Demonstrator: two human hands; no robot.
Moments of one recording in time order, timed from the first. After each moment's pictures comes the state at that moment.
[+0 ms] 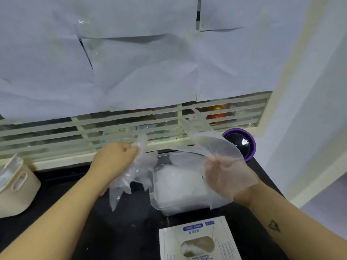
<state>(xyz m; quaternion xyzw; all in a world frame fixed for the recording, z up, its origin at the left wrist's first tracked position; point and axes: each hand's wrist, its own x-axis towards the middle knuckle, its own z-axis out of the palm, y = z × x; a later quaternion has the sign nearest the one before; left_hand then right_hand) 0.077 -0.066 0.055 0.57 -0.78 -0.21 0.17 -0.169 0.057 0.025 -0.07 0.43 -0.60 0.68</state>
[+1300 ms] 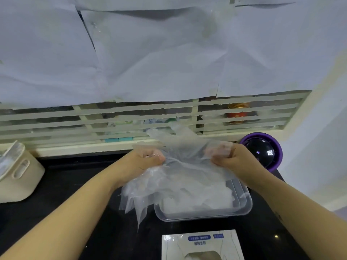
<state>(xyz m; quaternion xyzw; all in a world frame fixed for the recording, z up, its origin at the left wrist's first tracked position) 0.063 -0.099 0.021 0.46 -0.69 -0.55 0.11 -0.198 -0.011 0.006 -0.52 0.66 -0.38 0.40</state>
